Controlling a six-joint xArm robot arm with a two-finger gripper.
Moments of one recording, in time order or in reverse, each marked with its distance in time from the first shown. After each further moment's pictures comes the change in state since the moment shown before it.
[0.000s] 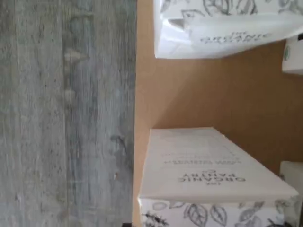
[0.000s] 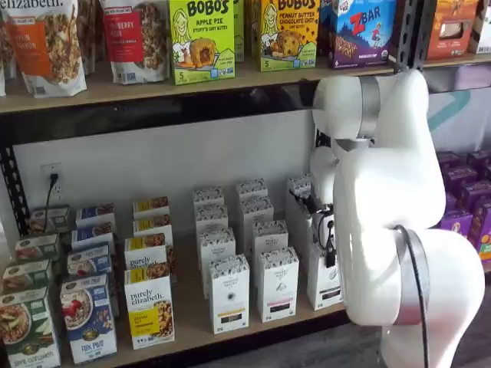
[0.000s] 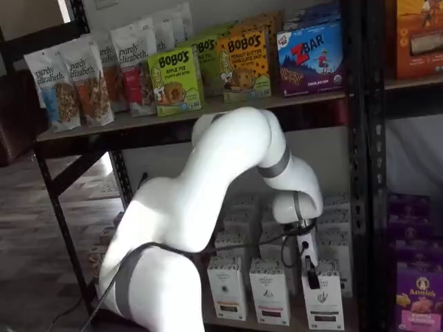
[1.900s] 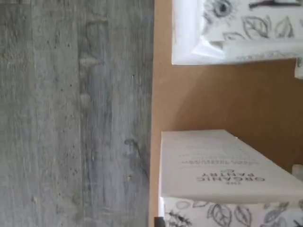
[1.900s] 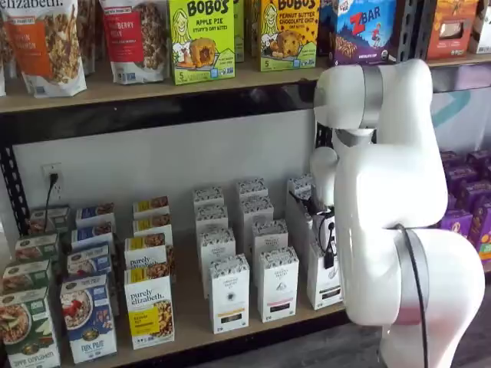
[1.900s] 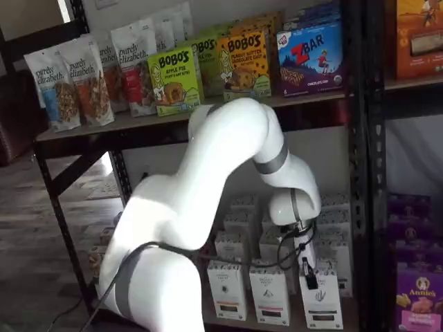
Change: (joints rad) arm 0.000 -0.080 0.134 -0.049 -0.055 0.051
